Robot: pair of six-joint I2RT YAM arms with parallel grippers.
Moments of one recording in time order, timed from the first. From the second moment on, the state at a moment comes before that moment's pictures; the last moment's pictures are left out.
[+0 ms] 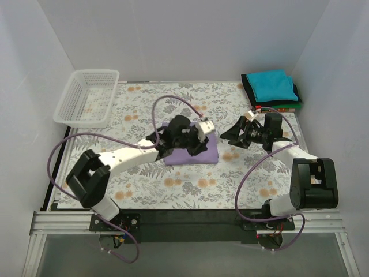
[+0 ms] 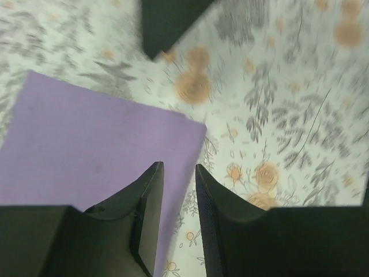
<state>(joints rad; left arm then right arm) -0.76 1.54 1.06 0.02 0.41 0.09 0.05 1.45 0.69 0.15 -0.94 0.64</state>
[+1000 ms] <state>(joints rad) -1.04 1.95 1.10 0.17 0.05 0.51 0.05 1.48 0.58 0.00 -0.70 0.71</state>
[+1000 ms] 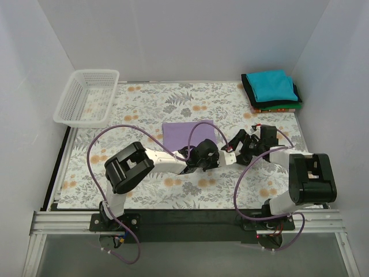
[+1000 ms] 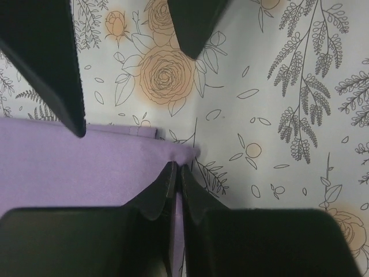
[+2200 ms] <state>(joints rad) -0.87 1.93 1.27 0.06 0.25 0.08 0.27 1.81 0.71 0.44 -0.62 1.09</state>
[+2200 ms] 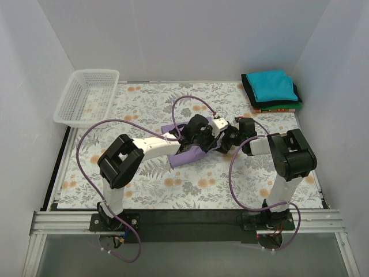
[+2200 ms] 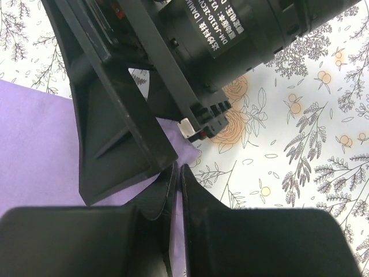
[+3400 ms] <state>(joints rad) -0.68 1.69 1.22 -0.11 0.37 -0.03 0.28 1.94 0.99 0.37 -0.48 0.61</state>
